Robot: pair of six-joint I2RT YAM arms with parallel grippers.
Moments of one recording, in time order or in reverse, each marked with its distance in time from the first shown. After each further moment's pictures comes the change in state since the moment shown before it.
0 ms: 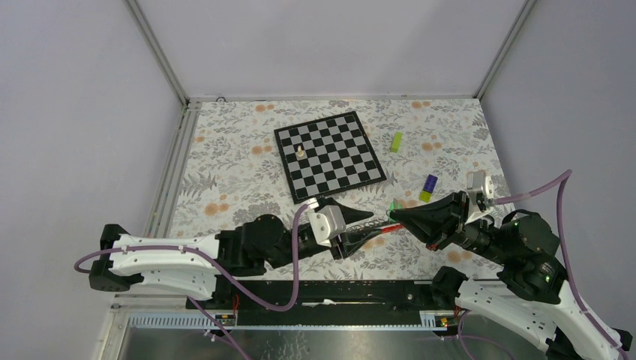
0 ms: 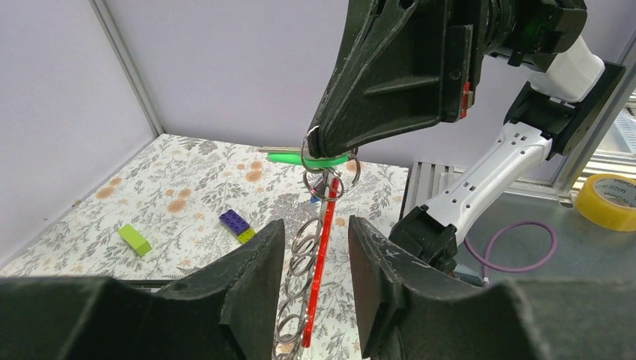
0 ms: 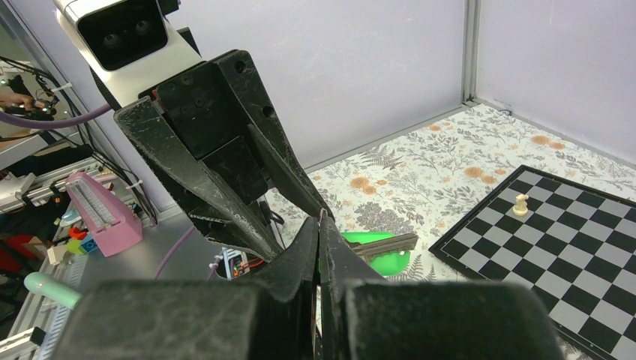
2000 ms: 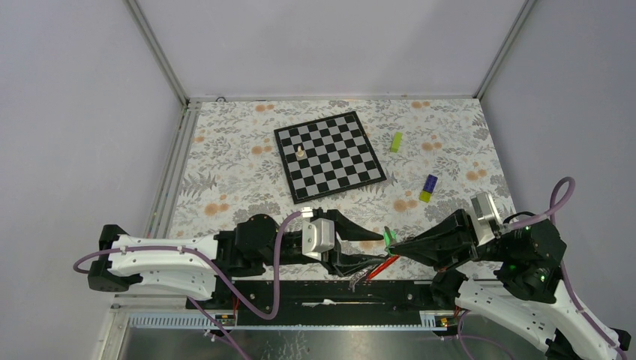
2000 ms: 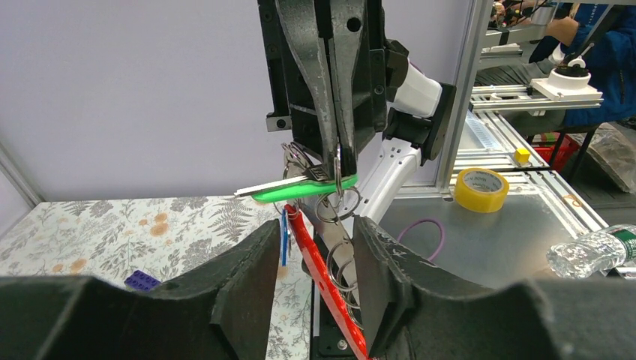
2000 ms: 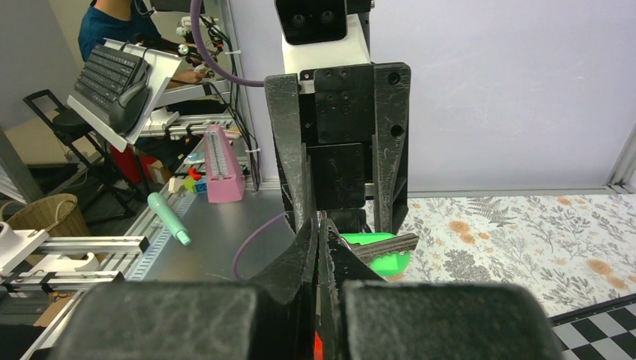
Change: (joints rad) left arm 0.000 -0.013 -0.014 0.079 0.311 -0.063; right arm 0.000 -0.010 -0.035 0.191 -0.414 0.025
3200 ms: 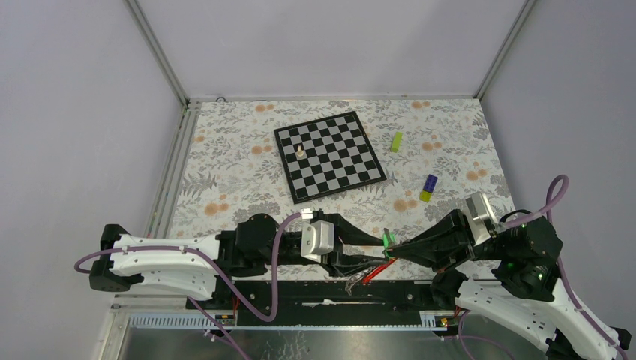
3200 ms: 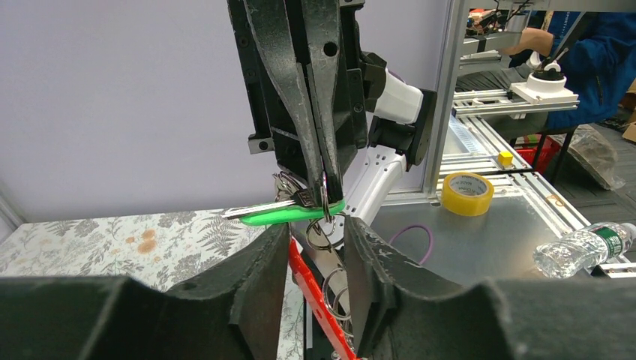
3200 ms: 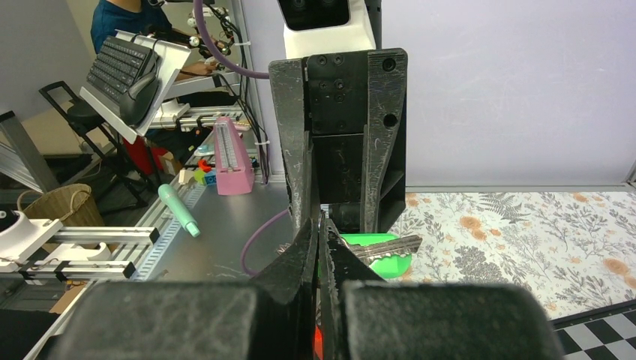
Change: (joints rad) left arm 0.000 0.012 0.006 0.031 0.050 -0.001; right arm 0.000 0.017 0.000 -0.001 -0.036 0.006
